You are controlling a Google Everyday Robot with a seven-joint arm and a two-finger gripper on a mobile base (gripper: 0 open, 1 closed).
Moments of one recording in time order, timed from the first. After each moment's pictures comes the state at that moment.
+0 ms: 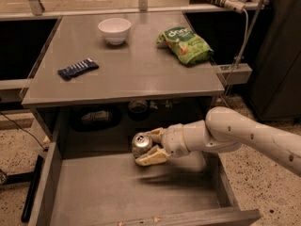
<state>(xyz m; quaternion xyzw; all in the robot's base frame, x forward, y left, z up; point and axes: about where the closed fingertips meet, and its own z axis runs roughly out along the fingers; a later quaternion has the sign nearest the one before) 0.502 0.007 0.662 -0.57 0.65 0.34 0.38</state>
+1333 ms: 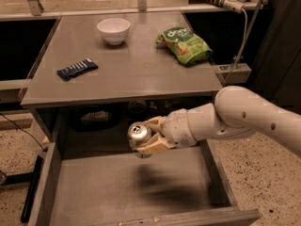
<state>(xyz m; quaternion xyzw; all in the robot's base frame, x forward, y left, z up) 0.473 0.010 0.750 -0.60 0.62 0.31 0.39</state>
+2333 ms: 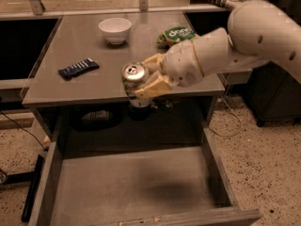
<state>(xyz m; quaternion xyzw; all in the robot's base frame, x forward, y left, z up) 0.522 0.010 0.909 -0.64 0.58 0.28 0.41</state>
